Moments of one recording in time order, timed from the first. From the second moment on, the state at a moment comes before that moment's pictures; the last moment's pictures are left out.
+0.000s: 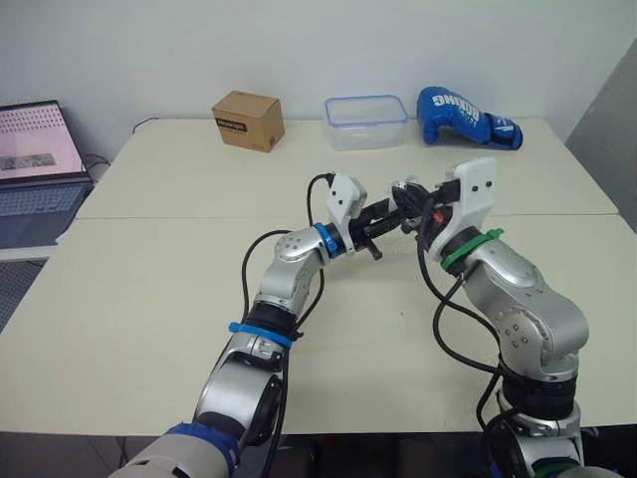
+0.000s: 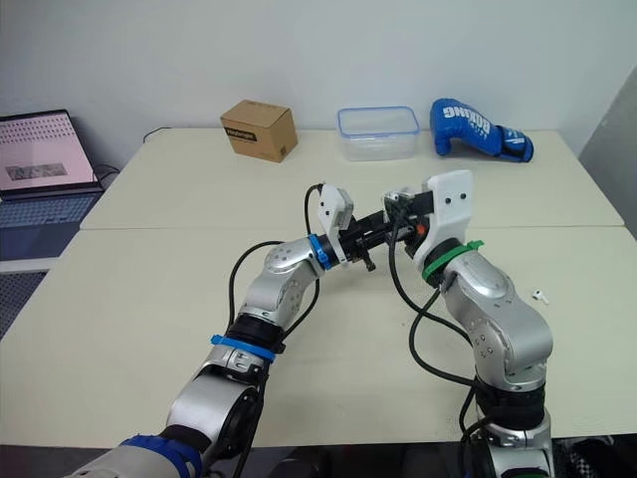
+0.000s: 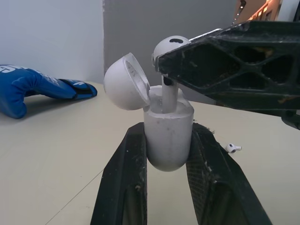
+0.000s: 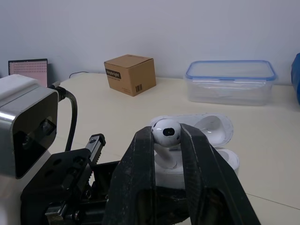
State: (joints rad) left arm -0.83 0.01 -0.07 0.57 -0.27 -0.01 -0.87; right arm -0.50 -0.20 -0.06 -0.54 0.40 0.88 0.15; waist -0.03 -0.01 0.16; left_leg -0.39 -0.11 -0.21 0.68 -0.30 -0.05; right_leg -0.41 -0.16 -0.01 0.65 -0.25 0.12
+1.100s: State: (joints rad) left arm -0.79 0.05 -0.08 0.55 -0.26 -0.03 -0.91; right arm -0.46 -0.20 -0.37 -0.66 0.86 1.03 0.11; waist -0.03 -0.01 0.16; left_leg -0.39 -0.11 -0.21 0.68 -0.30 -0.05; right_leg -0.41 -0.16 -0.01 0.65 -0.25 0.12
